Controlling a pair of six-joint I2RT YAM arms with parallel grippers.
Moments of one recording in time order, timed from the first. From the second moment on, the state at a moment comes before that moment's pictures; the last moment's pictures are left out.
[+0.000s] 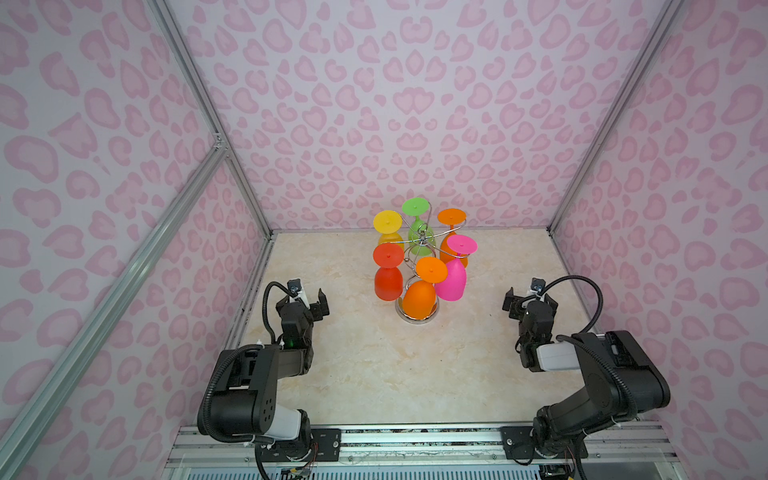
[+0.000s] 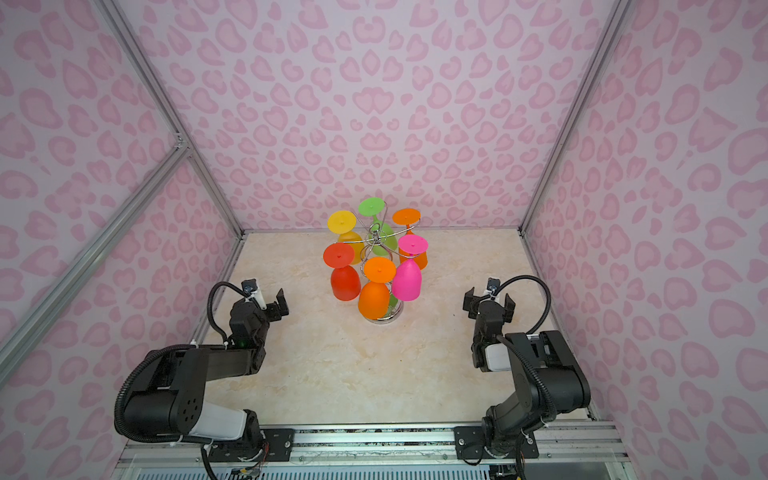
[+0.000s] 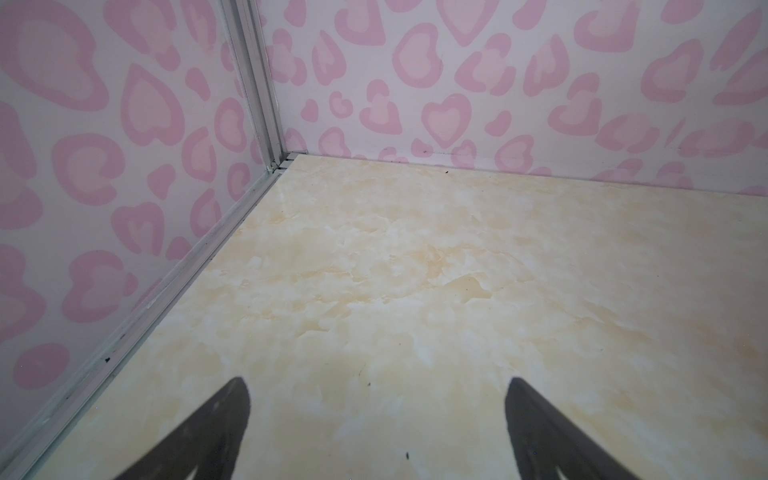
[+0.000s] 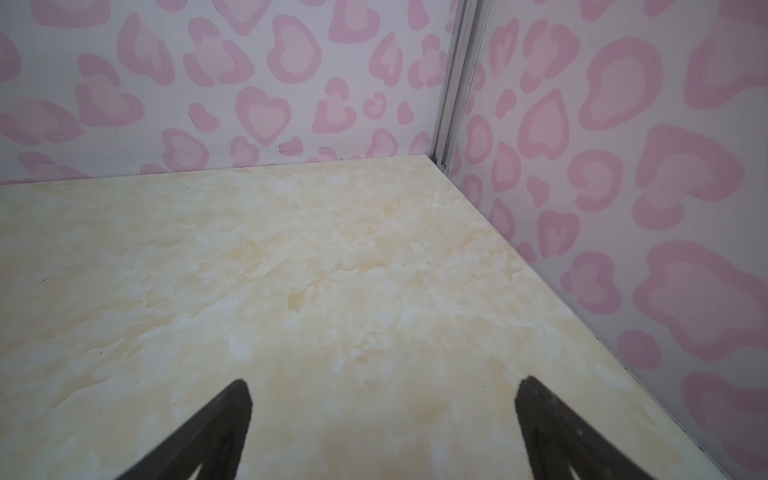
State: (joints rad) left arm 0.00 1.47 0.32 0.89 -0.16 -0.06; right arm 0.06 1.57 0.31 1.00 0.38 0.03
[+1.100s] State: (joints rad) left arm 0.00 1.42 0.35 0.81 -0.19 -0.07; right arm 0.06 1.45 0.39 0.85 0.39 0.03
